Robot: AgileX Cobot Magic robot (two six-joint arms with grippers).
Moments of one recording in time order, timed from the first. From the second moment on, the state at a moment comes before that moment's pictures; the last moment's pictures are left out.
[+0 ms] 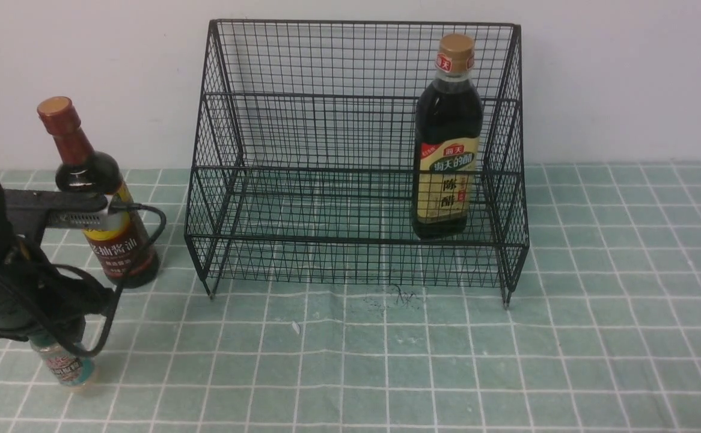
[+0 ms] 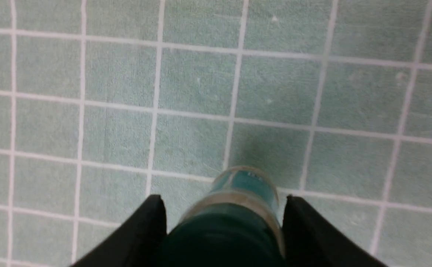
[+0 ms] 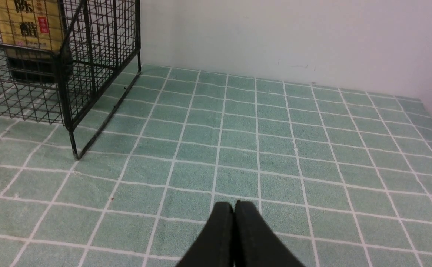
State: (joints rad) right arm 0.01 -0.01 0.02 -0.04 0.39 -0.04; left arm -0.02 1.45 -0.91 0.13 0.79 -0.21
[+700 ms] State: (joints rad) right arm 0.01 -0.01 0.02 -0.04 0.39 -0.04; left arm -0.25 1.44 -1.34 -0.13 0.88 -0.01
